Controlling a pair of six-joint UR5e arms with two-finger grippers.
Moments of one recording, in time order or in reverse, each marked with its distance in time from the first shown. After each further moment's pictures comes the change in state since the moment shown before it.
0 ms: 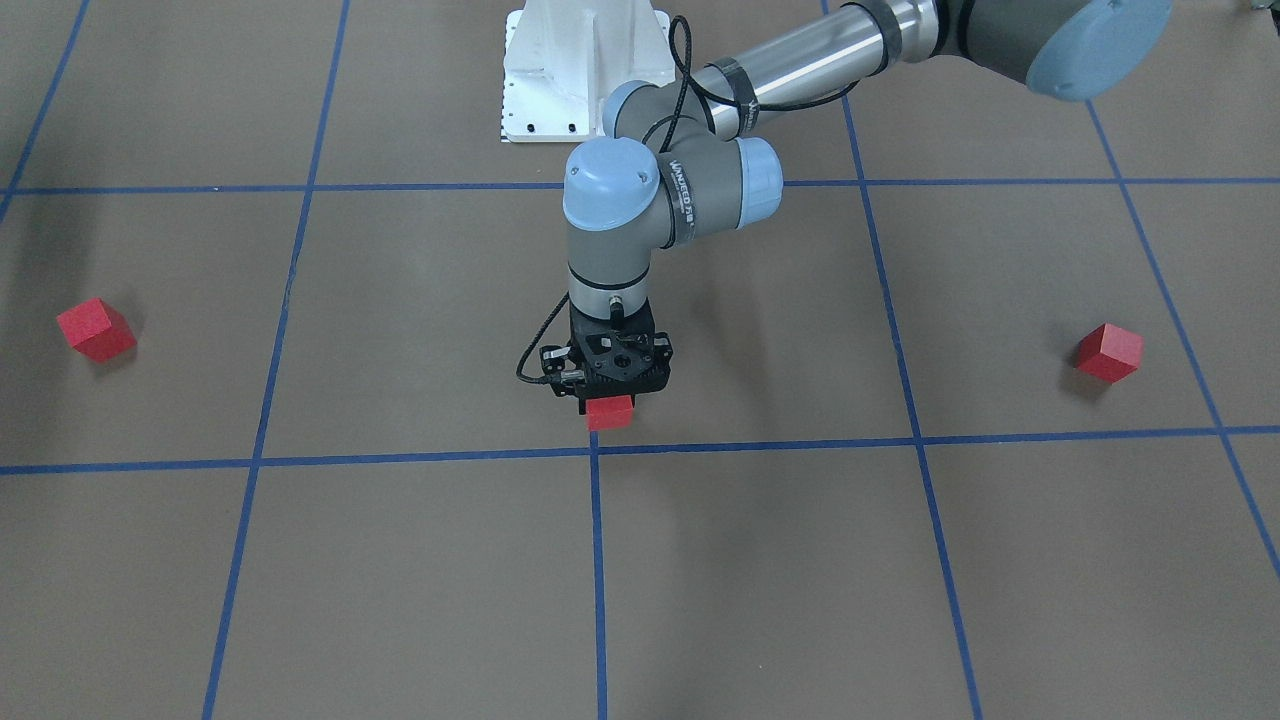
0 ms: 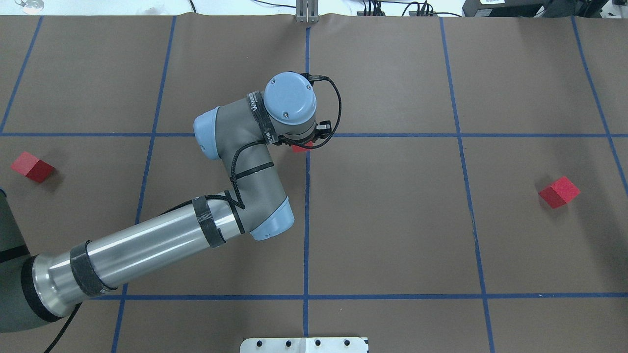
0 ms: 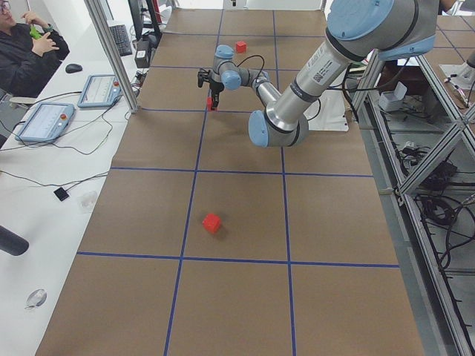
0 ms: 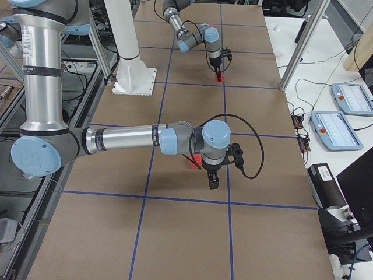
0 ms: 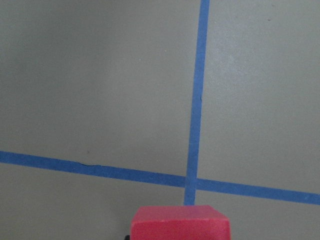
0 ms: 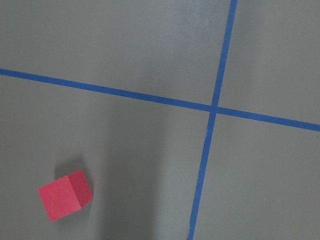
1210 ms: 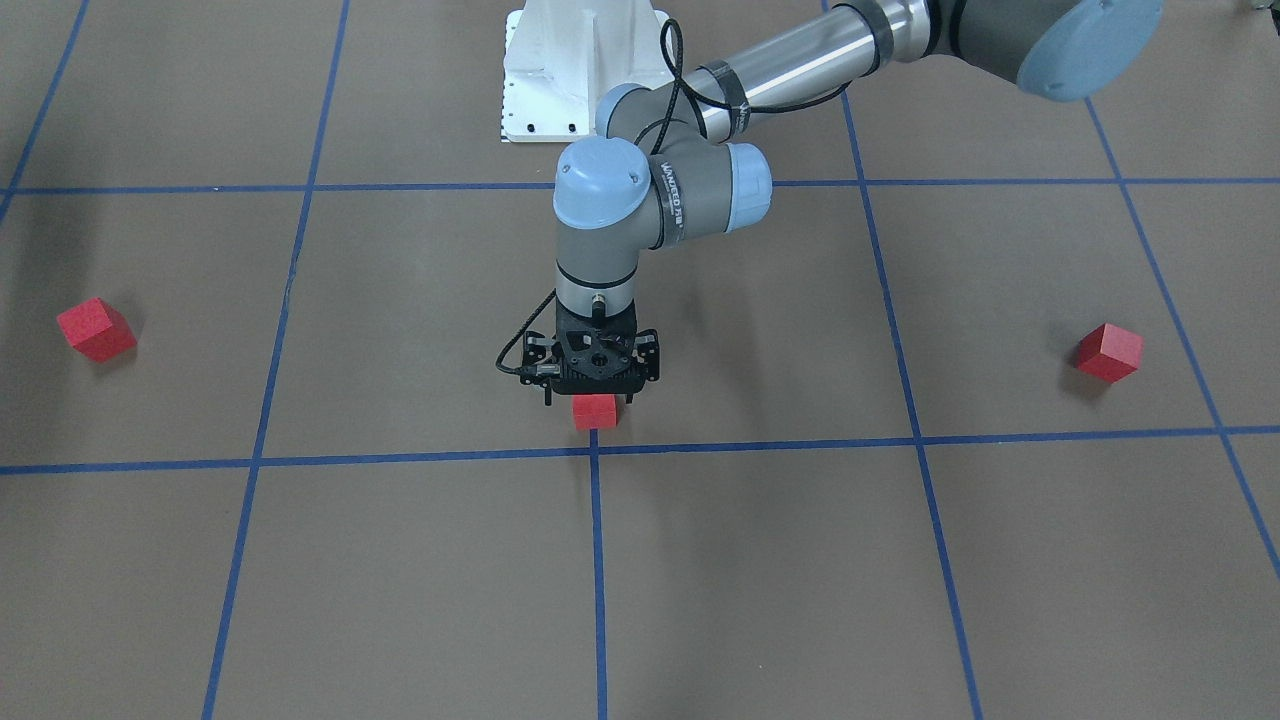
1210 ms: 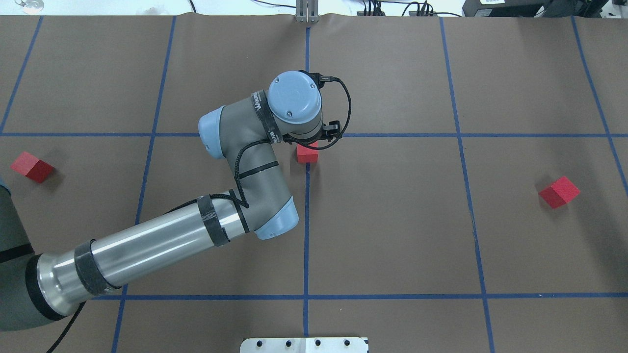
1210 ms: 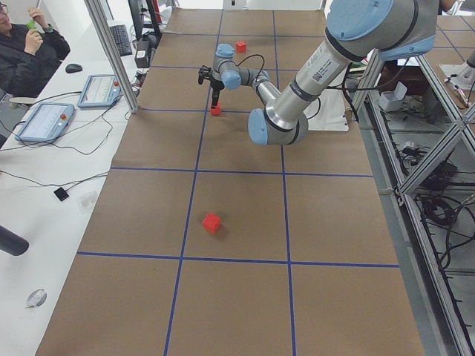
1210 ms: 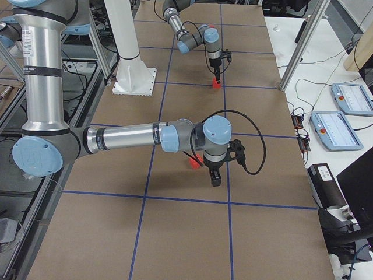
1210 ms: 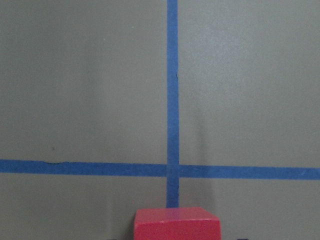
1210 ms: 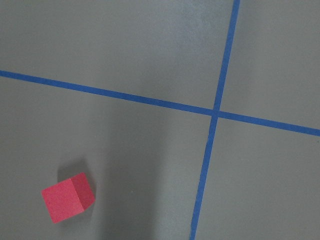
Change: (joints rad) left arm -0.012 -0.014 -0.015 -0.022 -0.027 0.082; right arm -0.002 0.014 0.015 0.005 -0.011 0.003
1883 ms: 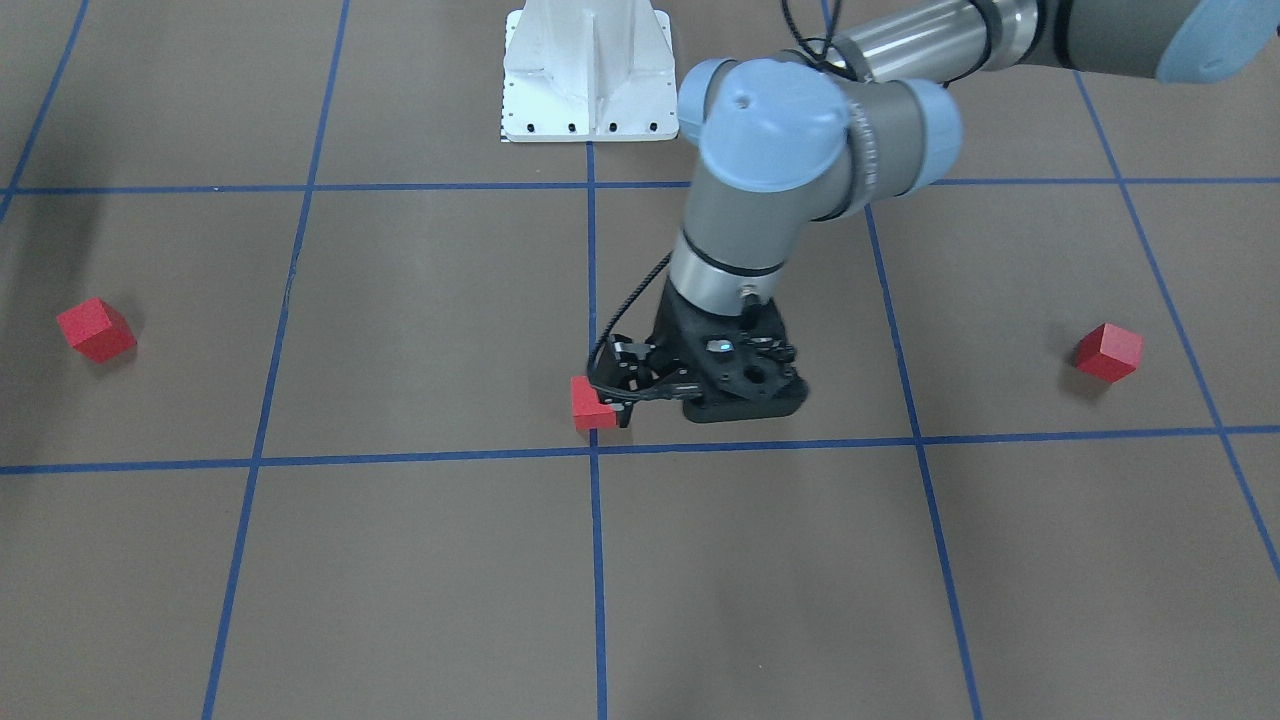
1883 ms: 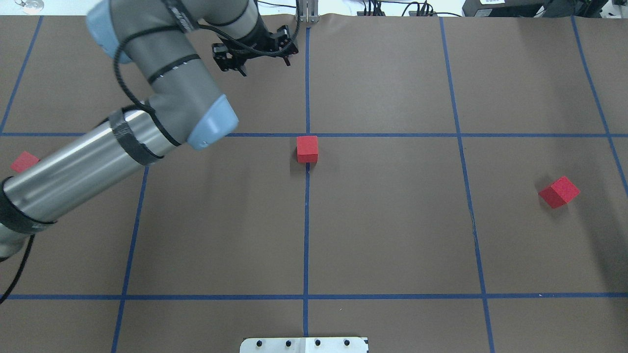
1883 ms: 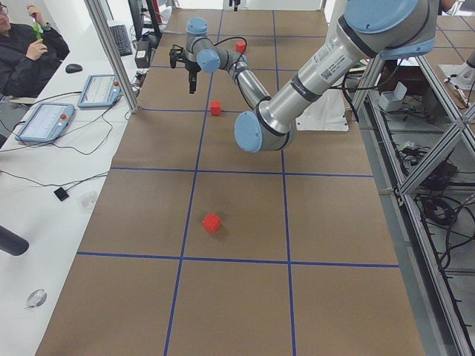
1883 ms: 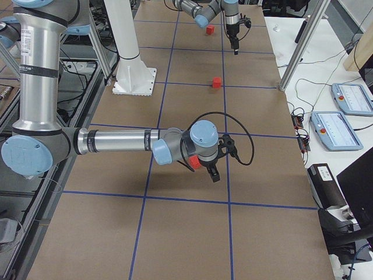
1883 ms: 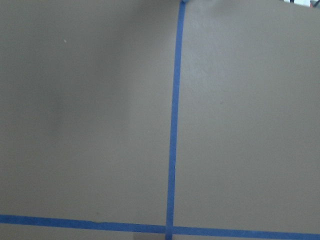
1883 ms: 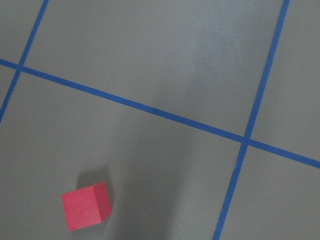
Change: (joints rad) left arm -0.290 0.101 -0.261 0.157 -0.289 0.038; right arm -0.070 -0.122 -0.048 0.485 0.045 0.011
